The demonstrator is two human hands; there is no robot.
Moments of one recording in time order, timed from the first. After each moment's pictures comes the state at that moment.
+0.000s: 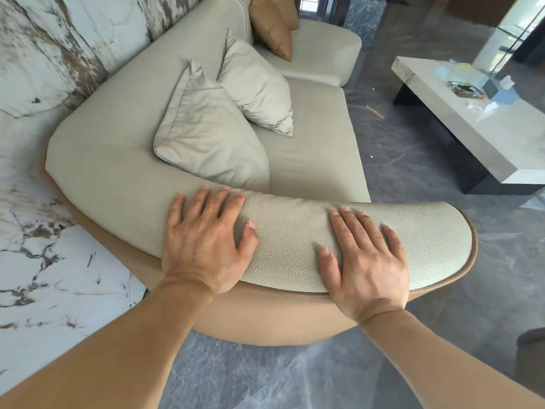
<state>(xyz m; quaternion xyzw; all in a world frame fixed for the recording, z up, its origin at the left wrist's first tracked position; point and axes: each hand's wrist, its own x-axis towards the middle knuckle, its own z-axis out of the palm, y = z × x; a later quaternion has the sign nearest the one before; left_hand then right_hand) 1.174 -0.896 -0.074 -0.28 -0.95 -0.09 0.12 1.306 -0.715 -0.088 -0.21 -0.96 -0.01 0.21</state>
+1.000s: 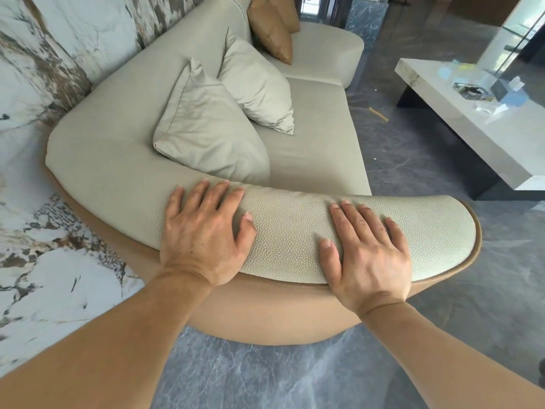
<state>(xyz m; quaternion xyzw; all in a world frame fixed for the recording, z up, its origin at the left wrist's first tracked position) 1.121 -0.858 -0.072 -0.29 -0.94 -0.10 0.12 1.251 -0.677 -0.091 -0.20 -0.95 -0.02 0.24</state>
